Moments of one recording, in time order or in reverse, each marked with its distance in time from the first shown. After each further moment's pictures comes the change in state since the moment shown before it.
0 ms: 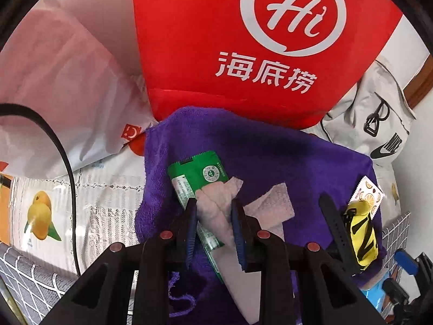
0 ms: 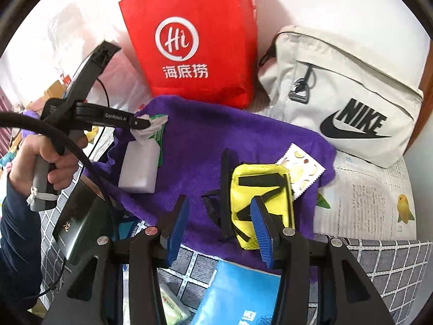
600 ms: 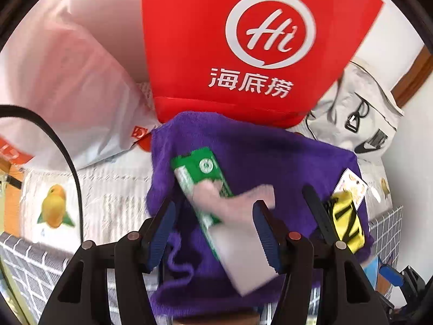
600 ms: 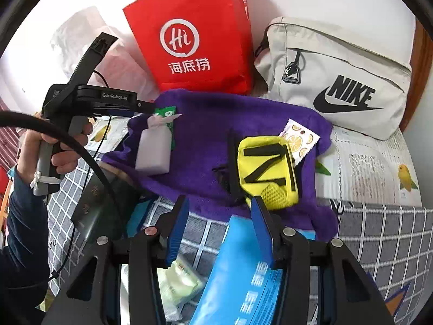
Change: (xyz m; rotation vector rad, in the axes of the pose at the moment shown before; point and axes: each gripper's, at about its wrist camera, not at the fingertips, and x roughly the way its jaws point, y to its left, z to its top) left arm -0.041 -0.006 -0.017 0.013 -0.019 -0.007; right arm -0.031 0.003 -0.036 0.065 0.004 0.050
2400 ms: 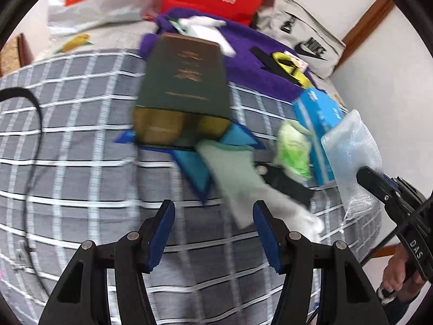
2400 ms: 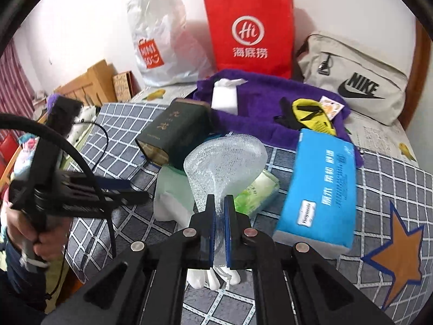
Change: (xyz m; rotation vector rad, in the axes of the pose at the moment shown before) left arm -0.065 -0.005 -0.265 -0.016 0.045 -0.197; right arm -0.062 0.090 -0.131 -0.122 -0.070 0.030
